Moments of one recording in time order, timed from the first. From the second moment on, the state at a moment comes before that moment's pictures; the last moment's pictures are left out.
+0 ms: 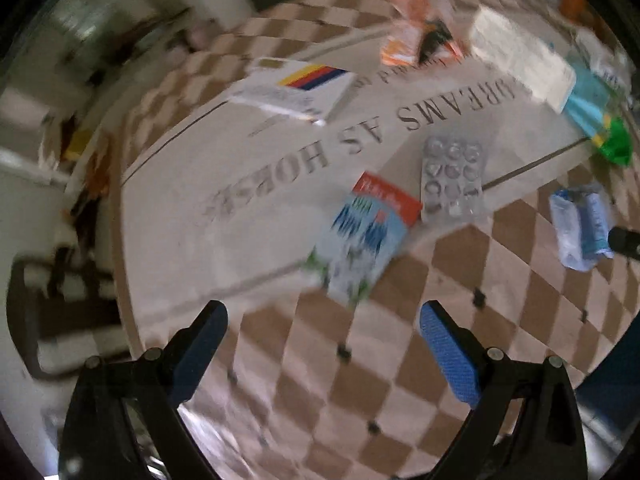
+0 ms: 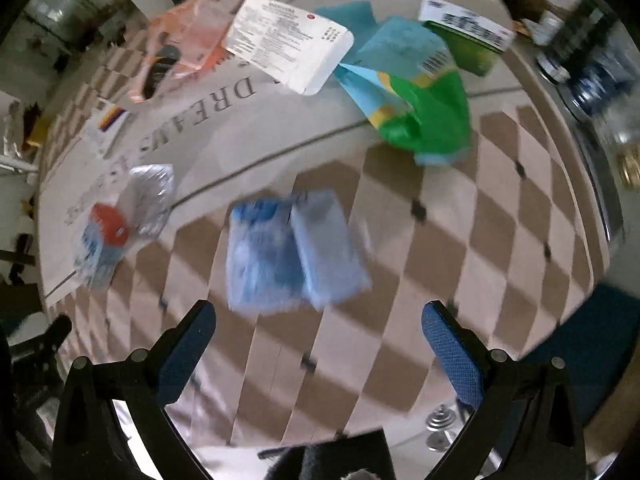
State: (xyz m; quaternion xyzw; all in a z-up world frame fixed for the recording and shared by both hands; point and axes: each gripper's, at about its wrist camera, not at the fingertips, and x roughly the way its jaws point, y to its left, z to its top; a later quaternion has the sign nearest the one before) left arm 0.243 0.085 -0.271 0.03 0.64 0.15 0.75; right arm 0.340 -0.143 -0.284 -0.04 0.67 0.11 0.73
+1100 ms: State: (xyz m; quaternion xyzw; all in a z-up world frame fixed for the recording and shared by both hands) left arm 0.250 0.089 -0.279 -0.04 0.65 0.18 0.74; right arm 0.361 -0.119 -0.340 -0.09 0.68 0.10 0.72
